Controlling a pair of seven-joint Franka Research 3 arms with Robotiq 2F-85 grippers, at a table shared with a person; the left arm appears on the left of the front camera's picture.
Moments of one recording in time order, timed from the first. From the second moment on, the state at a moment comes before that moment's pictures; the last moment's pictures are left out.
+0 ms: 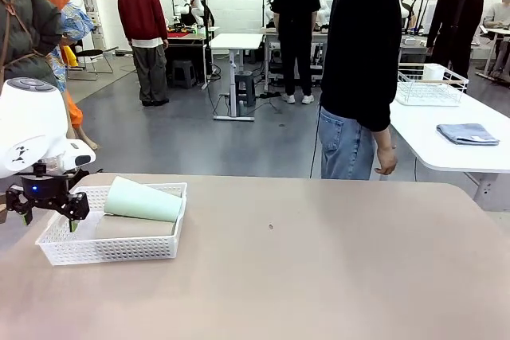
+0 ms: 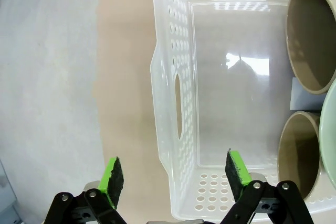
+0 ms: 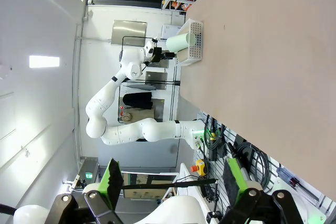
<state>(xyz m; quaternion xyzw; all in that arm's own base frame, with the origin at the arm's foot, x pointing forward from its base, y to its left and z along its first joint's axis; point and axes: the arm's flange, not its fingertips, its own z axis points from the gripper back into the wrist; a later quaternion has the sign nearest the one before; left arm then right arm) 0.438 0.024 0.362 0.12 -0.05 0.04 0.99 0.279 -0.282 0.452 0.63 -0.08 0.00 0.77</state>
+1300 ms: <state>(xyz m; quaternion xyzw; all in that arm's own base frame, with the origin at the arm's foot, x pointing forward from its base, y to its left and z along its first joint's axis) 0.218 -0.096 0.571 0.04 -0.17 0.04 0.98 0.279 -0.282 0.452 0.63 -0.08 0.00 0.77</state>
